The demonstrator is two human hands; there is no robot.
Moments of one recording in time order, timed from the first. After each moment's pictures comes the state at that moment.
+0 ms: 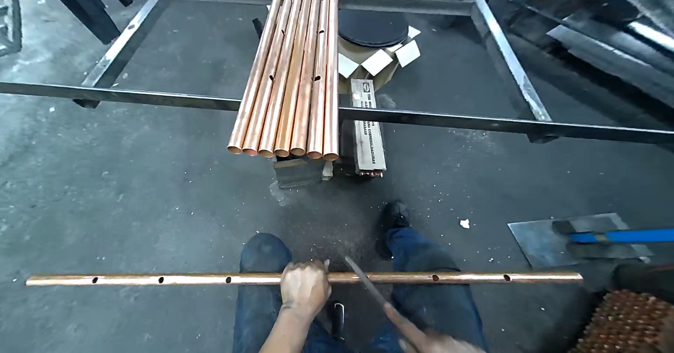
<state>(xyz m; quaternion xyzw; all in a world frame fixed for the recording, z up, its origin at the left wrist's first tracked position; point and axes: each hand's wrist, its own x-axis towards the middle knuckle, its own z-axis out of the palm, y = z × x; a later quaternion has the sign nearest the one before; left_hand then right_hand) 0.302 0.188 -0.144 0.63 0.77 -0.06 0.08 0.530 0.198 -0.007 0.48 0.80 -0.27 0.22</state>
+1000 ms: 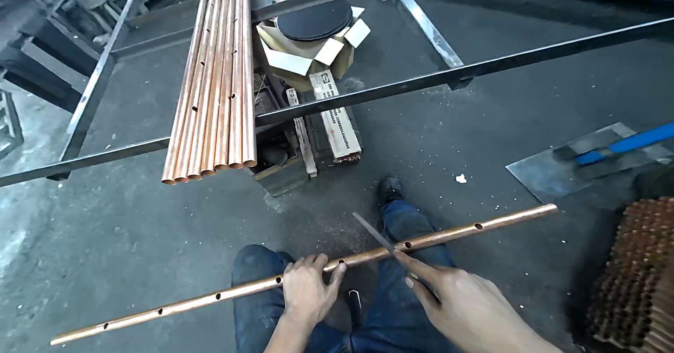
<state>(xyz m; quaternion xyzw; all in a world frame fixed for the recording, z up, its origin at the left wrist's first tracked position) 0.335 0.191 -0.123 0.67 0.72 -0.03 0.18 0.600 0.218 -0.032 0.59 0.77 -0.24 0.05</state>
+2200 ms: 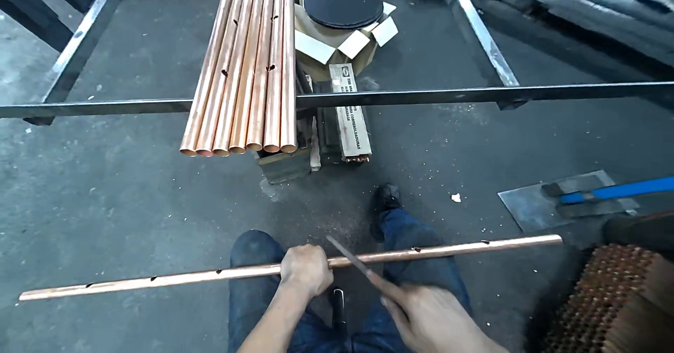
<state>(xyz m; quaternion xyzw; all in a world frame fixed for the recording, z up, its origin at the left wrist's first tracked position) 0.320 0.249 -0.097 0.58 0.67 -0.27 0.37 0.552 0.224 -0.046 0.46 0.84 -0.26 0.15</state>
